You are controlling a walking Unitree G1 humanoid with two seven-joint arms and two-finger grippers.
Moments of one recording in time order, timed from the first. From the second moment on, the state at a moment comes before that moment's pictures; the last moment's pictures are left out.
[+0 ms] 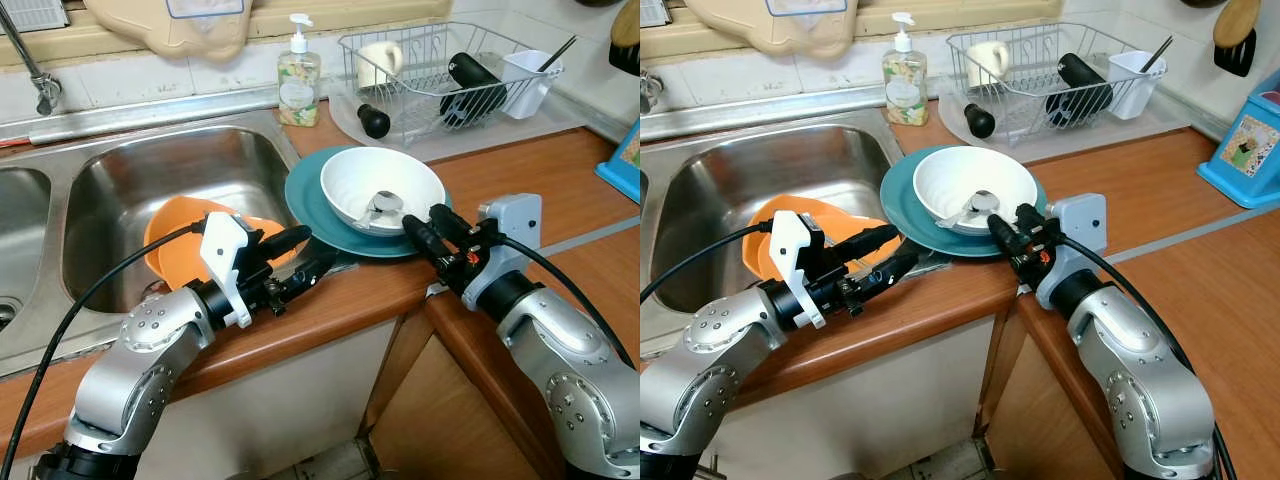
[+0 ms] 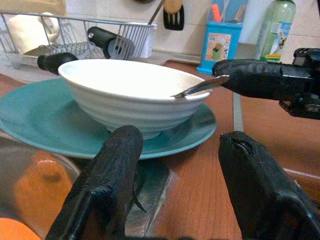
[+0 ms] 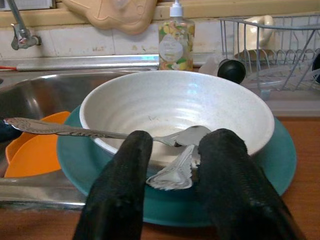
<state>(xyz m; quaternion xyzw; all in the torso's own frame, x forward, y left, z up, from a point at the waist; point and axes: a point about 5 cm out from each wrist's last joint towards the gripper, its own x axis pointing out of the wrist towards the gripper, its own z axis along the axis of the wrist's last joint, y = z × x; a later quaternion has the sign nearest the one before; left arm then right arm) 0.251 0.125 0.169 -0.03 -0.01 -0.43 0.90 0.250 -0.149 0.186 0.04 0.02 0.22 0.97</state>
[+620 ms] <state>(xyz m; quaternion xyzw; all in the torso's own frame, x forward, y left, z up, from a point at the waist) 0.245 0.121 0.172 -0.04 0.01 -0.46 0.89 0.250 -0.150 0.184 0.04 0.03 0.22 0.97</state>
